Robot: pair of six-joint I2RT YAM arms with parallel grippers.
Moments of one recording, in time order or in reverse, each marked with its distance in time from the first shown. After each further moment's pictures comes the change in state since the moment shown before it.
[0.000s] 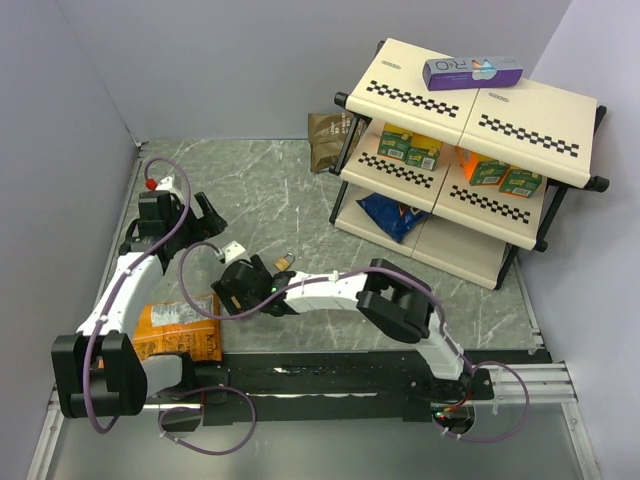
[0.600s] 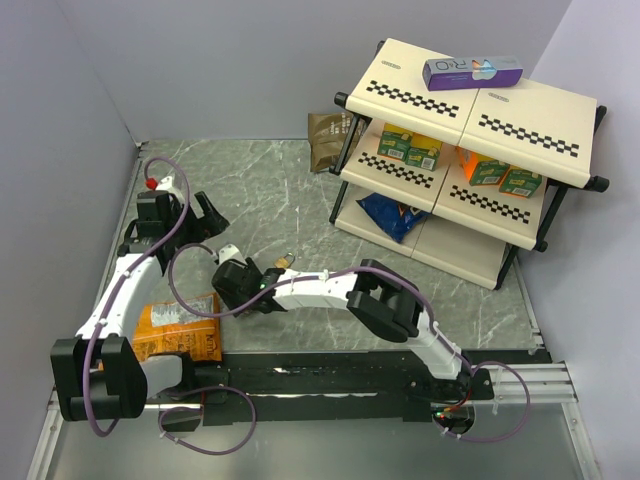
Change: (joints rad) left arm 0.000 -0.014 0.000 0.000 0.044 -0.007; right arm 0.006 0.100 0.160 -0.198 0.031 0.005
